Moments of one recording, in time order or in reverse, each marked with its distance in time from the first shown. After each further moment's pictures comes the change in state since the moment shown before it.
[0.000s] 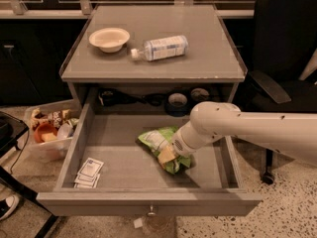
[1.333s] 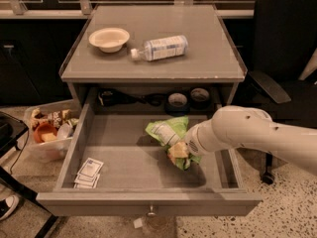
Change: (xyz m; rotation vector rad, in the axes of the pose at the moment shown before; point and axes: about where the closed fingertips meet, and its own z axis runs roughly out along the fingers) arm -0.002 0.003 -0.067 0.085 -0.173 -0.092
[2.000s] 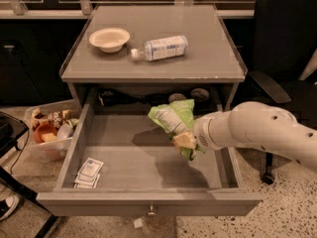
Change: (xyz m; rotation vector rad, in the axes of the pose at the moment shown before) arm -0.031 -0.006 -0.058 0.080 -0.151 -0.076
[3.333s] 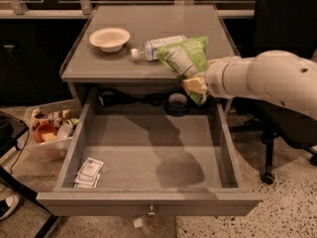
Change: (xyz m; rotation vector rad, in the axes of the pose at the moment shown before) arm -0.129 -0.081 -0.073 0.211 -0.244 -0.144
